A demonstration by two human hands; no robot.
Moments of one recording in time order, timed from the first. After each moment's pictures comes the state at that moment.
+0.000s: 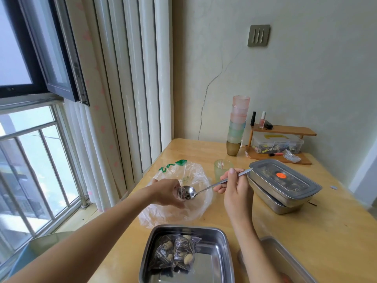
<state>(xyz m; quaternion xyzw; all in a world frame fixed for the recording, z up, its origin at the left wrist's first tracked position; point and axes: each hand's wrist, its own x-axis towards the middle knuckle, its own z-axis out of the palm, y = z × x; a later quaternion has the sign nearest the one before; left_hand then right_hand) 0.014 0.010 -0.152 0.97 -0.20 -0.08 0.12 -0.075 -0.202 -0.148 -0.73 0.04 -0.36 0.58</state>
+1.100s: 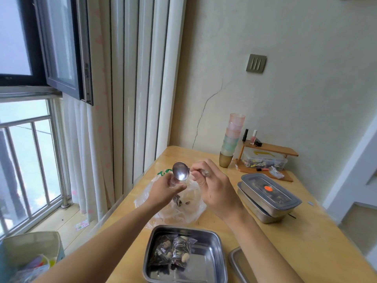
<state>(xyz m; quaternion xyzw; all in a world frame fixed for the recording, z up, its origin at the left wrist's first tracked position) -0.004 0.004 -0.166 0.83 -0.11 0.11 0.53 -0.107 -0.166 -0.072 -0.82 -0.33 -0.37 0.28</state>
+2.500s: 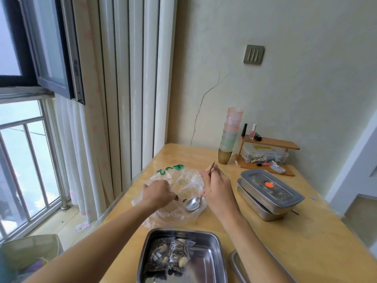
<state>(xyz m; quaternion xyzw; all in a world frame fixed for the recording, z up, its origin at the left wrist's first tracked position) 0.020 -0.001 -0.173 0.97 -0.05 0.06 0.21 -0.070 -0.186 -0.115 -0.88 -0.09 -0.29 0.36</state>
